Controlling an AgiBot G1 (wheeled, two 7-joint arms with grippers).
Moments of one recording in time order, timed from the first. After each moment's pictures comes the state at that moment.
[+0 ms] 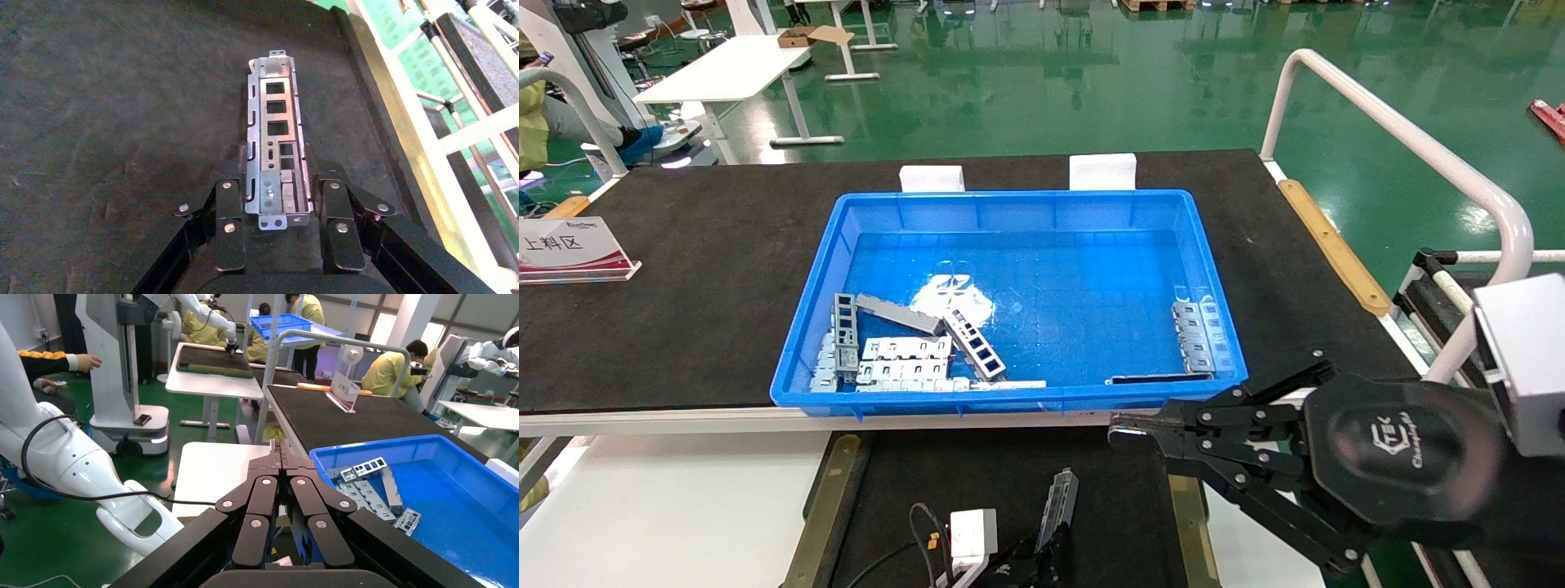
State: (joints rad) left arm -0.60 1.36 0.70 -1.07 0.19 -0.08 0.44; right arm 1.09 -0.58 -0.35 1.28 -0.68 -1.47 0.15
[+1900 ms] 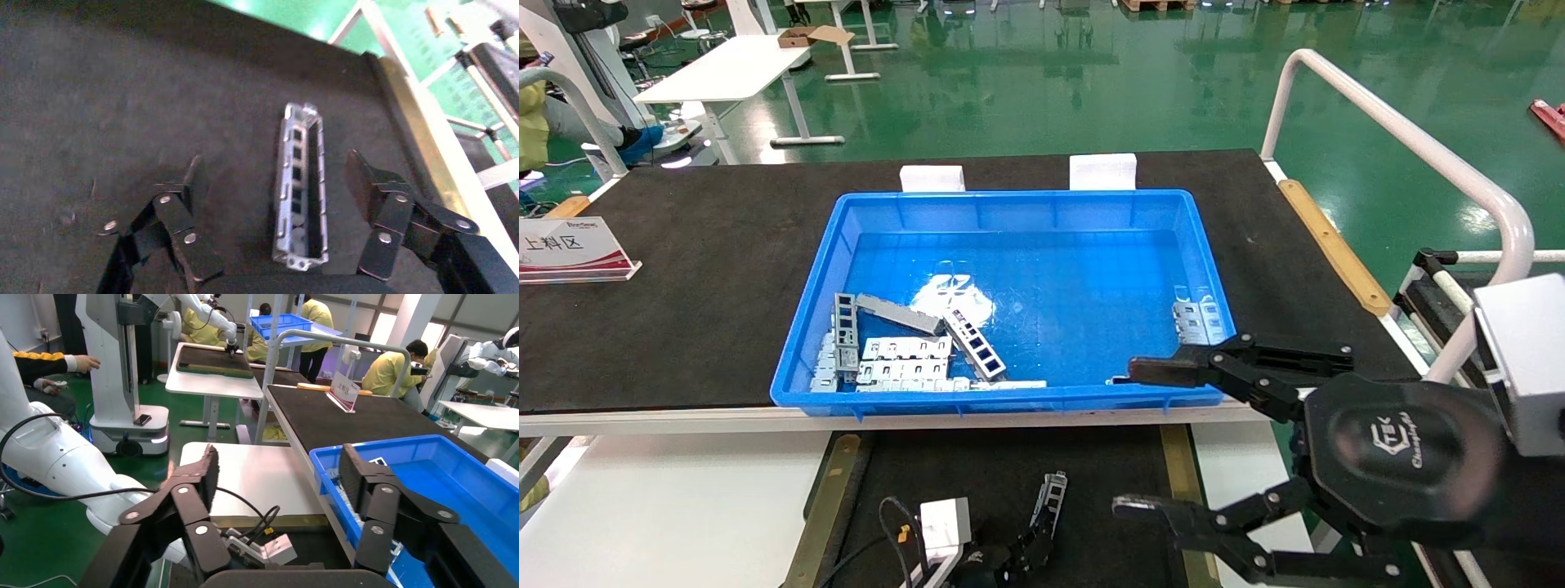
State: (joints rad) left arm -0.54 1.34 0.67 -1.22 0.61 -0.22 0.09; right arm 1.09 -0.58 -0.35 1.28 -0.68 -1.47 0.15
